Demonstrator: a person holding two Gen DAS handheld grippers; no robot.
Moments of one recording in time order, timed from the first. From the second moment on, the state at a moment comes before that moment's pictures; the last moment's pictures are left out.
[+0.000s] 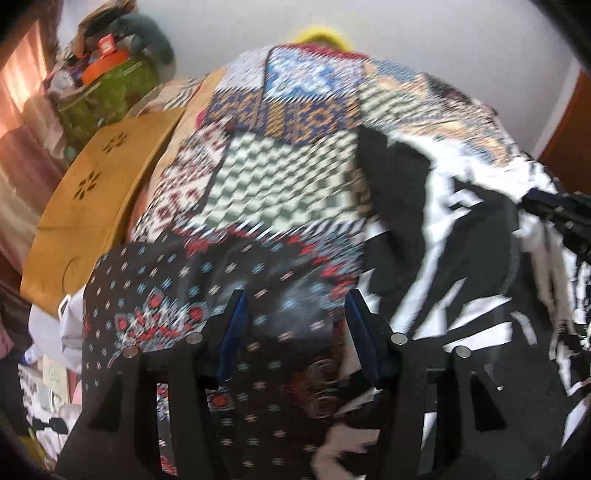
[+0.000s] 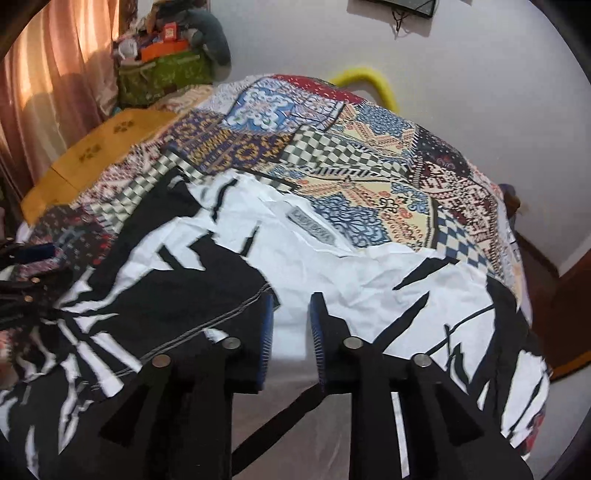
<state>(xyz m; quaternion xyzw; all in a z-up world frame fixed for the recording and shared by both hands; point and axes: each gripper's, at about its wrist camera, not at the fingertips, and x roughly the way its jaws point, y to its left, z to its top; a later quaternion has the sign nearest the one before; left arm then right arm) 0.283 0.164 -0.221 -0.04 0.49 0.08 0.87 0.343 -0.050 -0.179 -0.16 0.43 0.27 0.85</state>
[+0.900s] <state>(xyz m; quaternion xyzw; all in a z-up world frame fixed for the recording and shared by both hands) 0.312 0.177 -0.230 -0.07 0.50 0.05 0.86 0.363 0.023 -0.167 -0.16 0.42 0.37 0.81</state>
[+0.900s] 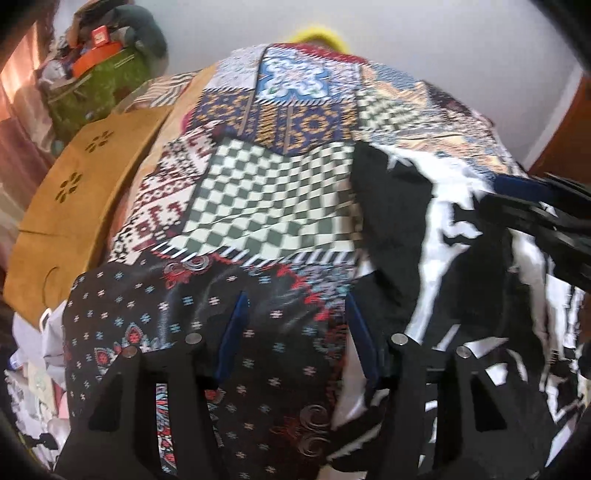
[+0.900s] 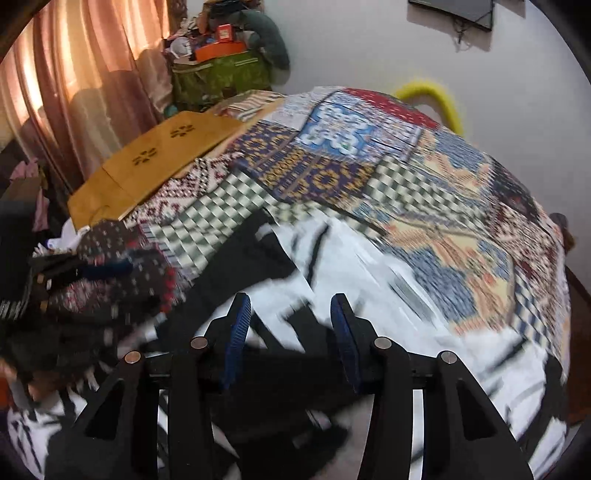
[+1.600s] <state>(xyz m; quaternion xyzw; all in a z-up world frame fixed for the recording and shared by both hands) 0.313 0.175 -0.264 -0.05 0.51 0.08 0.86 0.402 0.060 -0.218 -0.19 0.43 0.32 0.82</state>
